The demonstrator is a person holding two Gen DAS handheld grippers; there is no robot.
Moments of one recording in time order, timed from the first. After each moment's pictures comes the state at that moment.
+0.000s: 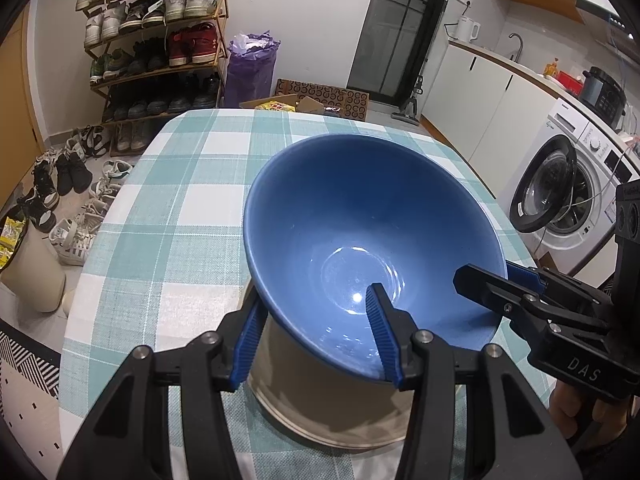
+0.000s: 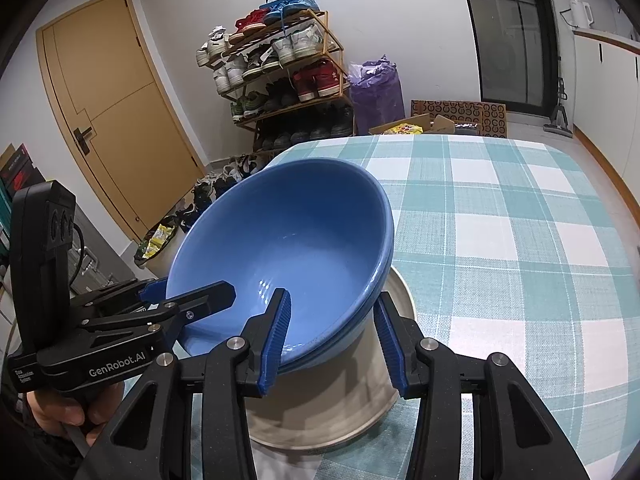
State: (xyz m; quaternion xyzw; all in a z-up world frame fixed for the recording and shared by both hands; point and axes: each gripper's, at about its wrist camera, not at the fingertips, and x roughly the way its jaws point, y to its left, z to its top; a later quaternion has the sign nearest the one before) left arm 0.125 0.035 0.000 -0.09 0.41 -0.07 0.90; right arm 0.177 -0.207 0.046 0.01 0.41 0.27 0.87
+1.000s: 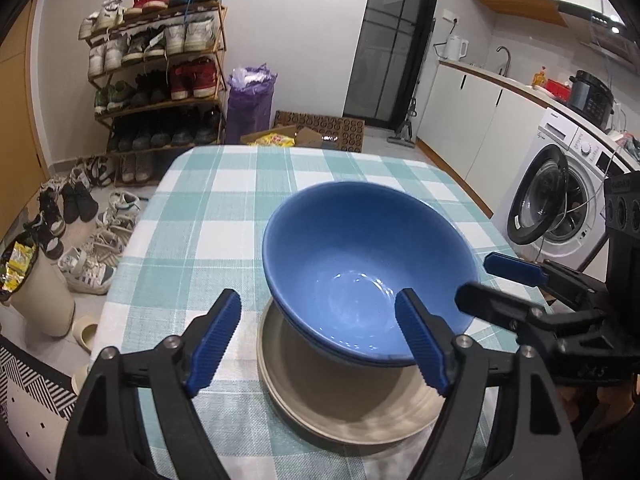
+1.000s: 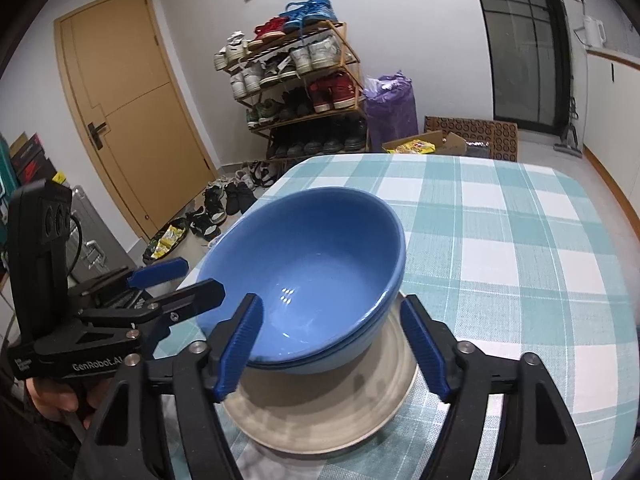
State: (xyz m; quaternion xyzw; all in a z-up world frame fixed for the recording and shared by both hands) left arm 0.105 0.050 0.028 -0.07 0.36 -0.07 0.93; right arm 0.167 -0.204 0.069 -0.01 0.38 0.30 0.88
